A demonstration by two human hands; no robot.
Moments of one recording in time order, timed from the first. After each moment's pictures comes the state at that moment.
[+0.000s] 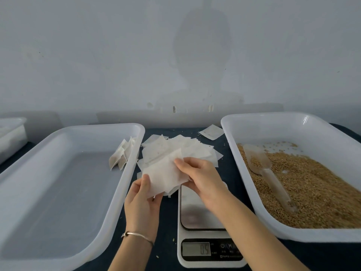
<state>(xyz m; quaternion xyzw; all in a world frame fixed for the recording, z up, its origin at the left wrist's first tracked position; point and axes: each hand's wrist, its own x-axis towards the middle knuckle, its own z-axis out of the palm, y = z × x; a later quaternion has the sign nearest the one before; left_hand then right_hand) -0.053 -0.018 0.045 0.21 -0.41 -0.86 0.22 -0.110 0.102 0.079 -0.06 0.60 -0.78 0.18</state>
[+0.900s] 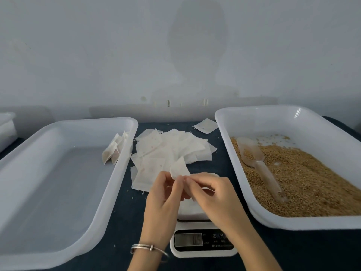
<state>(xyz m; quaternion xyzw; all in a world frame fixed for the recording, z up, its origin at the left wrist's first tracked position) -0.027 0.027 0.064 0.06 -0.75 -0.64 0.17 -0.052 0.147 0.074 -0.18 0.78 -0.60 -0.01</state>
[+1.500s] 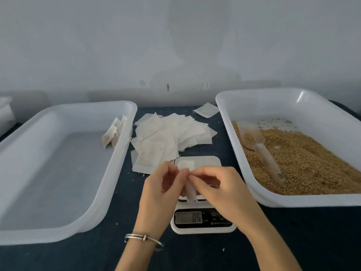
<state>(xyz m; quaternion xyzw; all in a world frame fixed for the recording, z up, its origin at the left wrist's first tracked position) -0.009 0.022 0.065 0.01 -0.77 -0.62 0.14 -0.035 0.163 0.075 -0.19 0.81 -0.56 0.05</state>
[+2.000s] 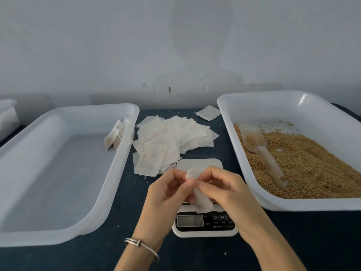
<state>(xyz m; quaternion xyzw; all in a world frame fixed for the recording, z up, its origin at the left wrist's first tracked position) 0.001 0.023 0.071 -0.02 -0.70 -0.71 0.07 -0.028 0.167 0.080 -0.14 0.75 -0.64 0.12</state>
